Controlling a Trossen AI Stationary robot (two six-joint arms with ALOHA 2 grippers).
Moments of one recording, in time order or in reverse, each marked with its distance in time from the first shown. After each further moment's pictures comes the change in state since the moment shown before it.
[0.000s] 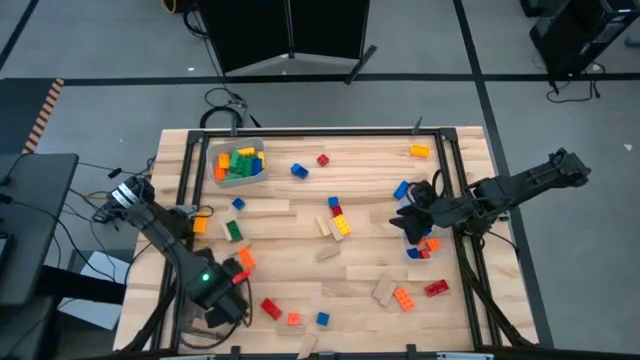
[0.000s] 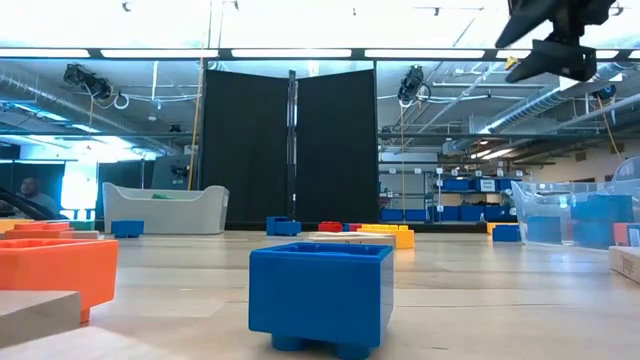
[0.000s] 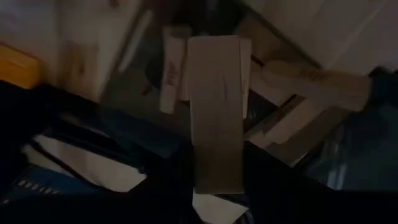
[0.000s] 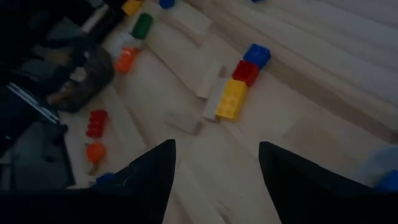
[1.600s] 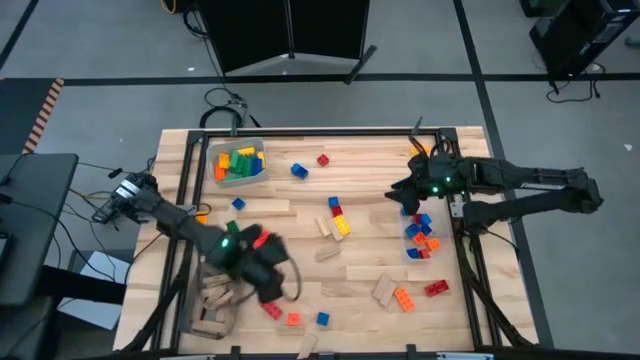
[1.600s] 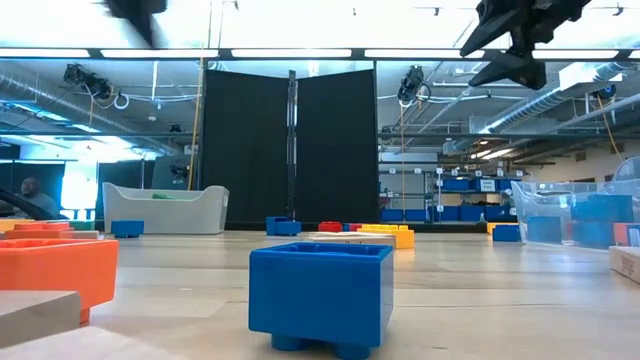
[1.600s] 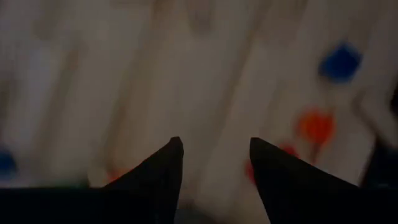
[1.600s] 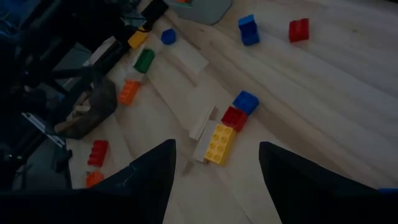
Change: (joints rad) left arm 0.226 -0.001 0.101 0.324 -0.490 0.295; right arm -0.440 -0.040 0.012 0.100 -0.322 -0.331
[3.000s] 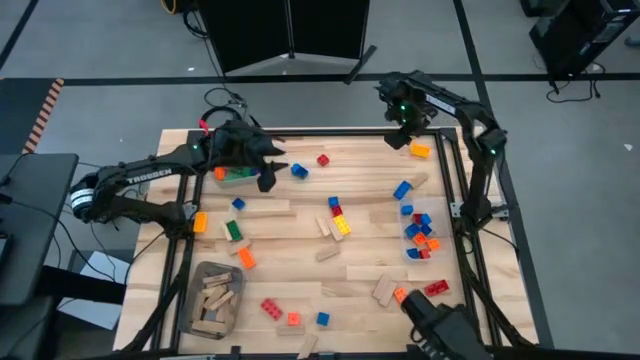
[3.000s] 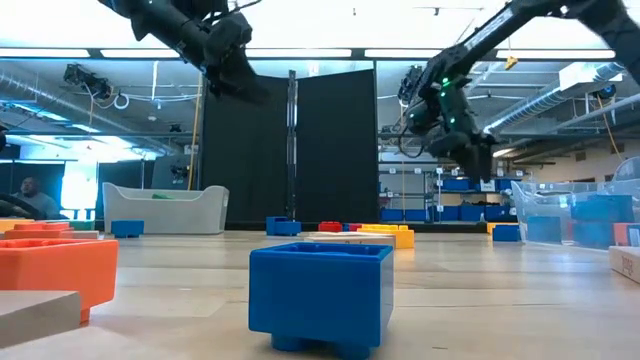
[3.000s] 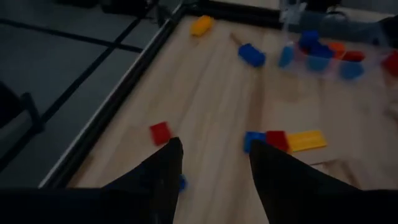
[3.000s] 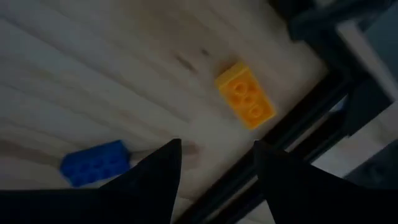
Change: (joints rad) left arm 1.000 -0.476 -0.553 0.839 0.411 0.961; right arm -0.847 1.109 0.805 -0.838 0.079 -0.717
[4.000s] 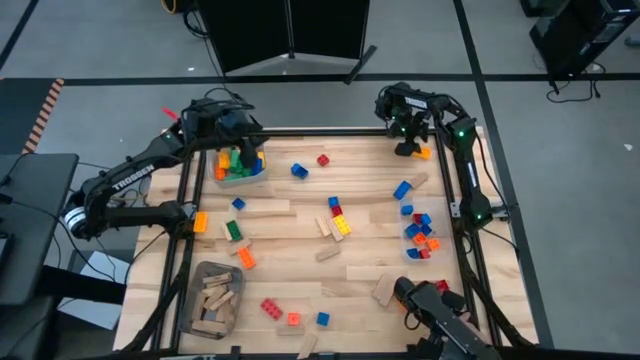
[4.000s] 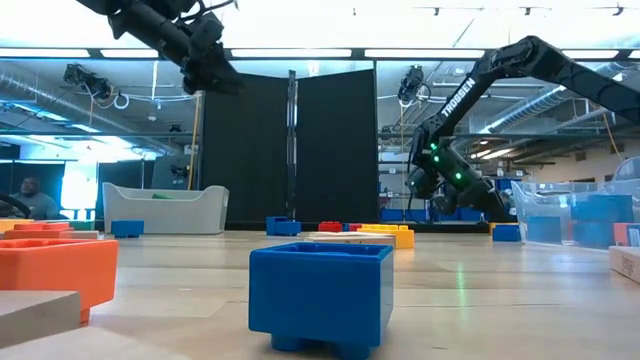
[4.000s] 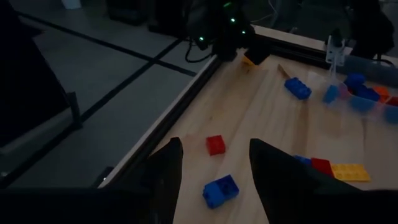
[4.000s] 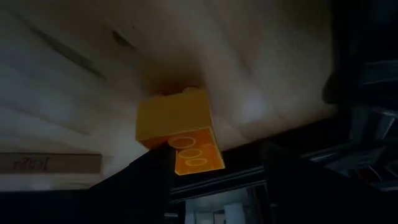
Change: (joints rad) left arm 0.284 -0.129 0.001 -0.033 0.125 0.015; right arm -0.085 0.389 0.098 -0.082 0.206 -0.318
